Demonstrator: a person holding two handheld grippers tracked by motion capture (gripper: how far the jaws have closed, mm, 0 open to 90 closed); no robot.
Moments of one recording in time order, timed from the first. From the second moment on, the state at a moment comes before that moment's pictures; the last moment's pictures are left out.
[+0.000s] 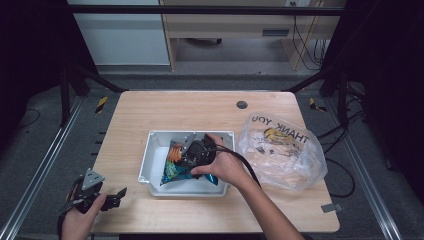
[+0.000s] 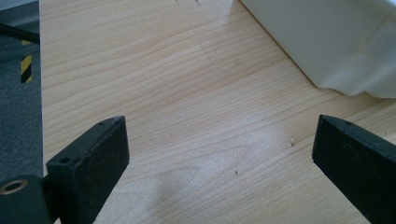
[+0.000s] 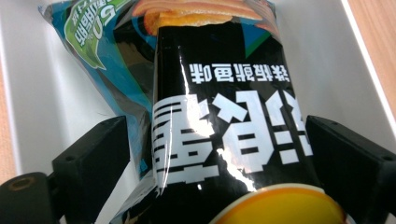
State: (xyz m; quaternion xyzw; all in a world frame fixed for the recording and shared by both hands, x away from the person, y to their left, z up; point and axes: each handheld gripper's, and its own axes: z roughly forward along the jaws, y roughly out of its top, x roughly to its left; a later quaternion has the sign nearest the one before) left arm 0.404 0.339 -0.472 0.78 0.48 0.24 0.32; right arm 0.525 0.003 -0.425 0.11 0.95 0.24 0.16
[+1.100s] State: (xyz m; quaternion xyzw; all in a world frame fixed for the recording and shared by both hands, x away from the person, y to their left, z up) left arm 0.405 0.340 -0.474 0.78 0.48 0.24 0.32; right arm 0.514 -0.016 -0.397 0.13 0.93 0.30 0.17
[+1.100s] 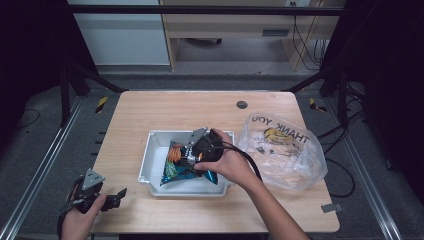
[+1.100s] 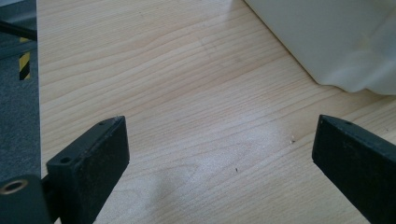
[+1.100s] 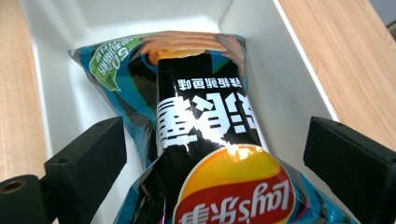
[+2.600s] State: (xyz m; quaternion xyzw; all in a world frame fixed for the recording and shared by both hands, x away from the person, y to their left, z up) left arm 0.404 0.340 -0.472 0.77 0.48 0.25 0.33; right arm 0.477 -0.056 -0.343 0.20 0.87 0.40 0.21
